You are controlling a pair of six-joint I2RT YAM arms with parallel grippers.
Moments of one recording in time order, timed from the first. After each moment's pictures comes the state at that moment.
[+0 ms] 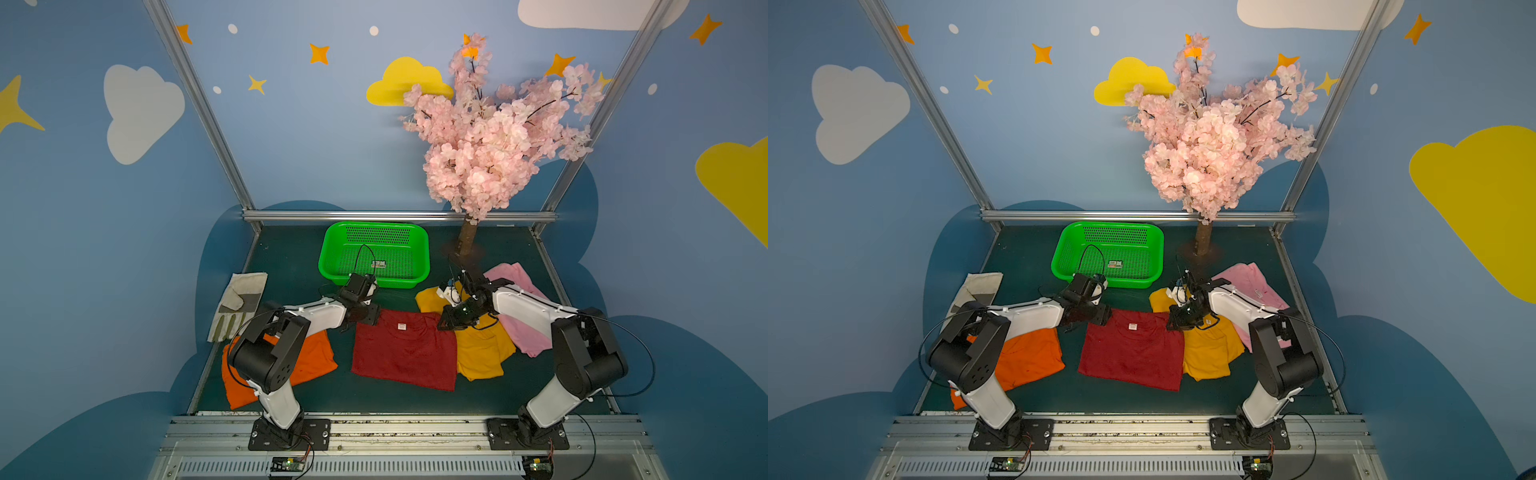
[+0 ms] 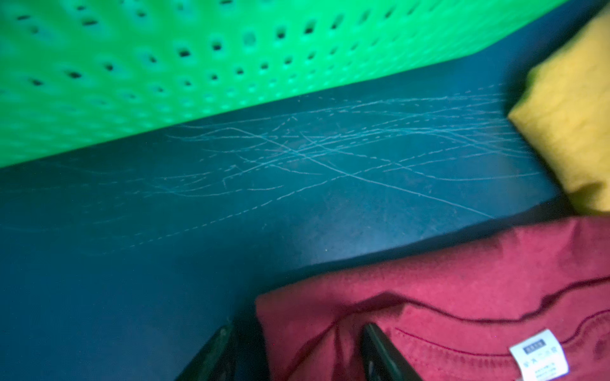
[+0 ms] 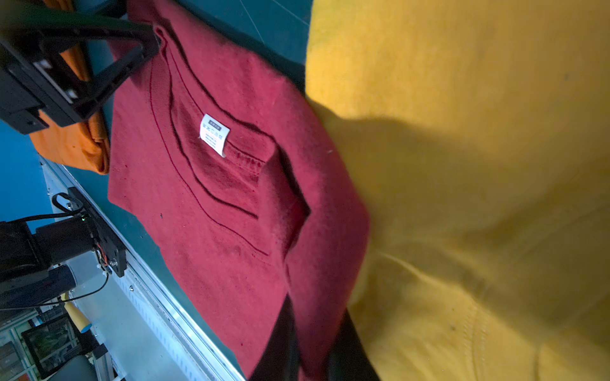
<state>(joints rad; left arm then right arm) -0.48 1.73 0.87 -0.15 0.05 -0.19 0.45 1.66 1.02 -0.69 -0.51 0.13</state>
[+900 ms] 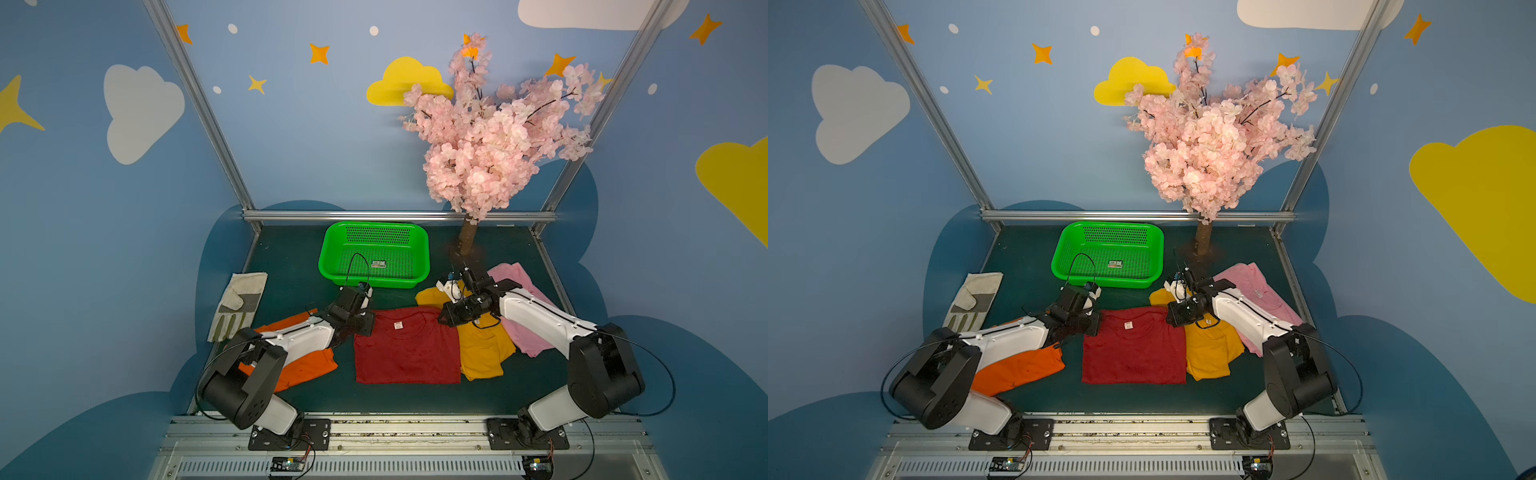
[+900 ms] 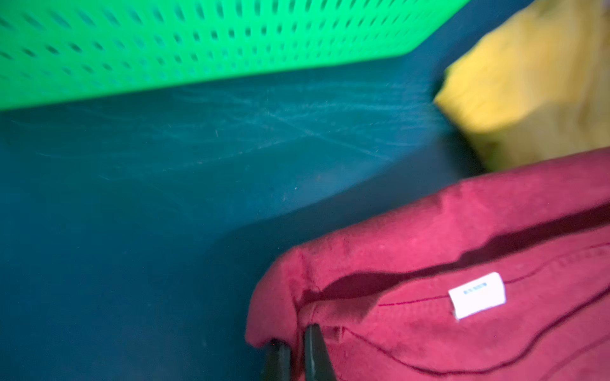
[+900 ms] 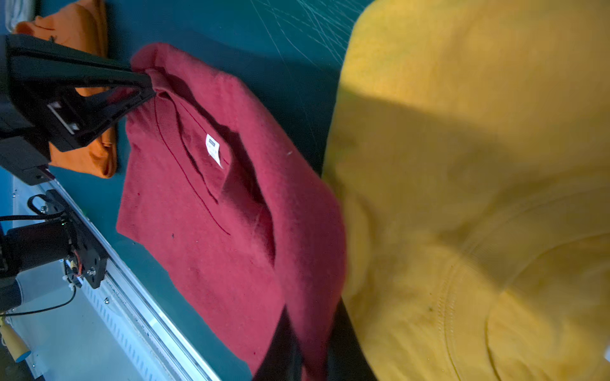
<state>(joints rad) -0.52 1.46 0.67 -0.08 0.05 -0.26 0.48 1.52 1.02 -0.67 -0.42 0.11</state>
